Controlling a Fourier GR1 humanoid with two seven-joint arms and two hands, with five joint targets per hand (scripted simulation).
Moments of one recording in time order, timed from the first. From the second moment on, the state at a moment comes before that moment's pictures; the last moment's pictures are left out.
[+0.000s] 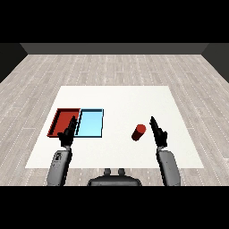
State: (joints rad) left arm -0.02 0.13 0.00 -1.56 0.02 0.03 -0.02; right arm -0.01 -0.11 0.00 -1.58 0.06 0.02 0.01
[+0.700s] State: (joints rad) left arm 0.00 0.08 0.01 -1.64 0.07 -0.03 -0.34; right arm 0.17 -0.30 -0.30 -1.60 -0.30 0.40 -0.33
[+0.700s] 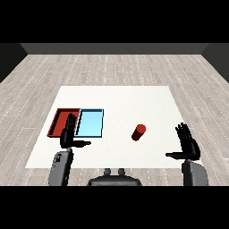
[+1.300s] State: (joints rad) left arm 0.04 0.06 0.02 -1.62 0.09 -0.09 -0.47; right arm 0.16 -0.29 -0.38 -1.51 -0.29 0.53 -0.45
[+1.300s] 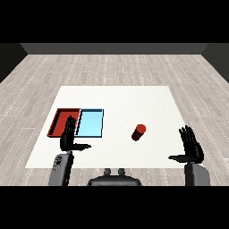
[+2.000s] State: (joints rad) left arm 0.02 0.05 0.05 -1.62 0.11 -0.09 -0.46; right arm 0.01 -0.24 -0.32 -1.44 -0.23 0.46 -0.35
